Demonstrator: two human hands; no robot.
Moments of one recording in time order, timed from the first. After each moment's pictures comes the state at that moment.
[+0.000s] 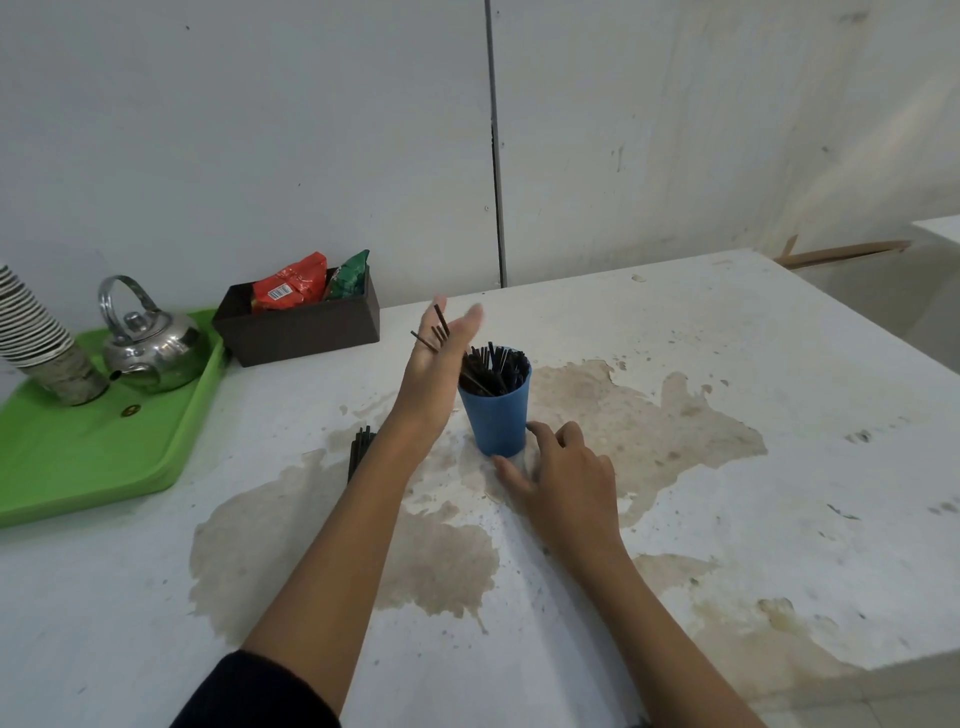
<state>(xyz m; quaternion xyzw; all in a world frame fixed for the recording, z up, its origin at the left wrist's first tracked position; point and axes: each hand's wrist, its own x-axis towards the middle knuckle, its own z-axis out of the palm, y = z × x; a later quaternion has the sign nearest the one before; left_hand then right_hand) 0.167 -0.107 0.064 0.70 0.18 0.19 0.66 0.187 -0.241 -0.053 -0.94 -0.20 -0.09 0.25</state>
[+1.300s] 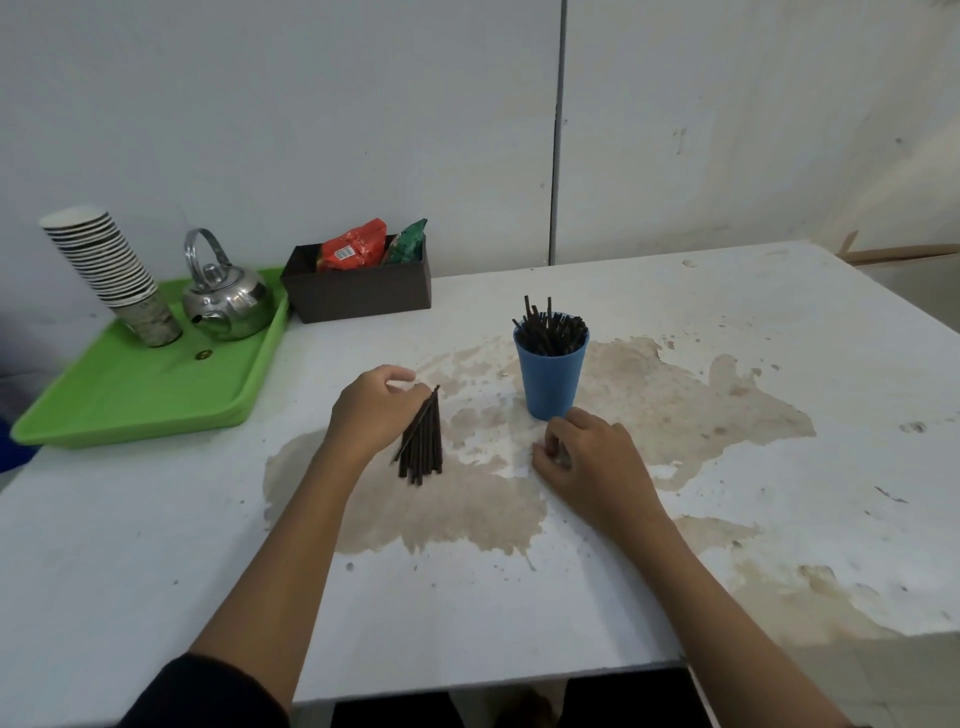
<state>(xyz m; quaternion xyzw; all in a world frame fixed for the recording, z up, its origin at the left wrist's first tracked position) 0.073 -0.019 0.022 0.86 0.36 0.10 0.36 0.172 -0.242 -0.056 -0.88 -0.39 -0.15 0.24</state>
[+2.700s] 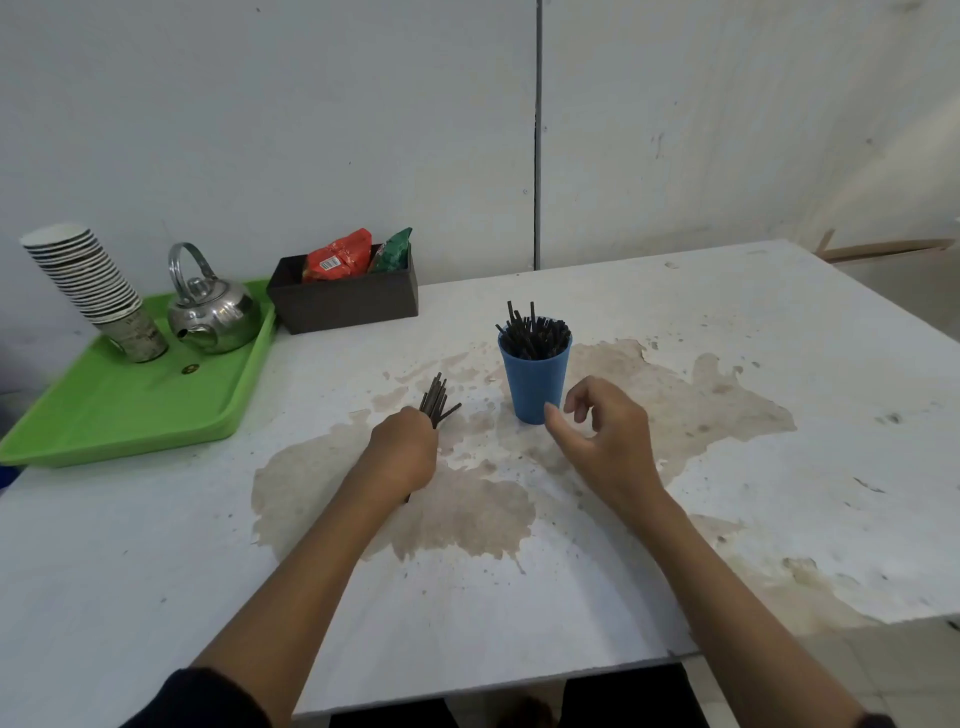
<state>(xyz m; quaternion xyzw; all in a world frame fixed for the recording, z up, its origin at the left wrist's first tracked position) 0.089 -0.056 0.005 0.94 0.31 -0.08 0.10 0.179 -0.255 -0.030 -0.80 -0.29 -0.14 0.51</state>
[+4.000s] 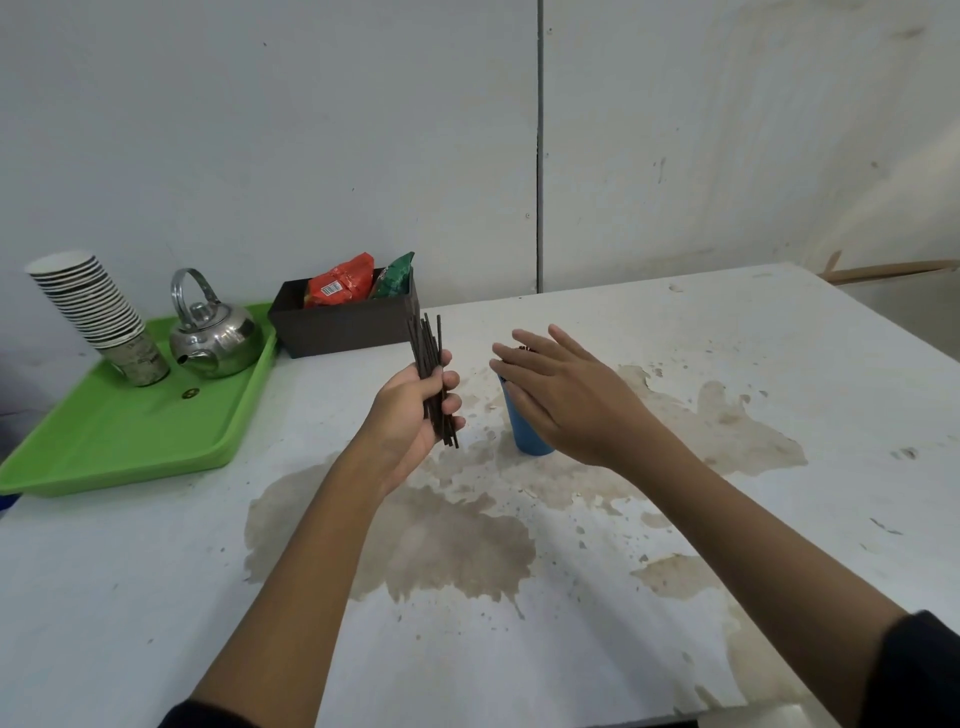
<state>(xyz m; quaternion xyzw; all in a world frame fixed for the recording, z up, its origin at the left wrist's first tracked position) 0.112 -0.057 0.050 0.54 0.19 0.14 0.81 0.223 -0.224 0.037 -0.81 -0.55 -0.17 0.12</state>
